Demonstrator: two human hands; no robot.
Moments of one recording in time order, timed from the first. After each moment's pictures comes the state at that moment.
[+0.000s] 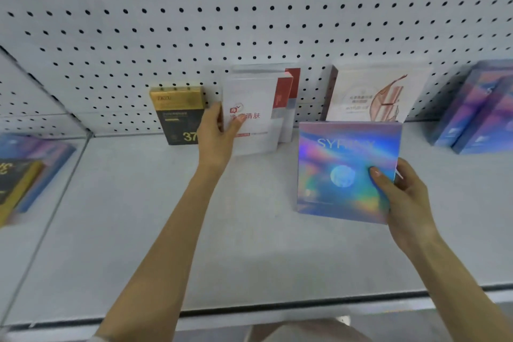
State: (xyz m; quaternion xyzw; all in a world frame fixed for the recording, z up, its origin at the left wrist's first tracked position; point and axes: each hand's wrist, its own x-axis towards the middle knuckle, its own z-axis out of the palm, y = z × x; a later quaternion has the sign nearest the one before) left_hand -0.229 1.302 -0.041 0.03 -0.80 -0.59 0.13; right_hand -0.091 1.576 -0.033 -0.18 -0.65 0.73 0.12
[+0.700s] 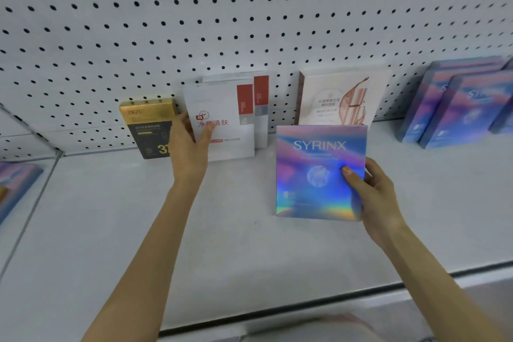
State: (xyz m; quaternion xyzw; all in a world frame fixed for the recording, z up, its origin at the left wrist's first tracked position) left_hand -0.231 1.306 -0.039 0.10 -0.83 -0.53 0.15; right_hand -0.094 1.585 -0.046 -0.18 -0.62 0.76 0.10
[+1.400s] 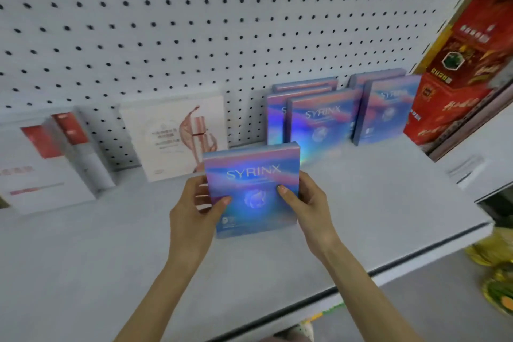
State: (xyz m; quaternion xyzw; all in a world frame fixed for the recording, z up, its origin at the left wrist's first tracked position) left_hand -0.119 1.587 -0.036 -0.02 -0.80 -0.60 0.02; right_hand -0.080 1.778 -0.050 -0.11 -0.68 0.71 0.15
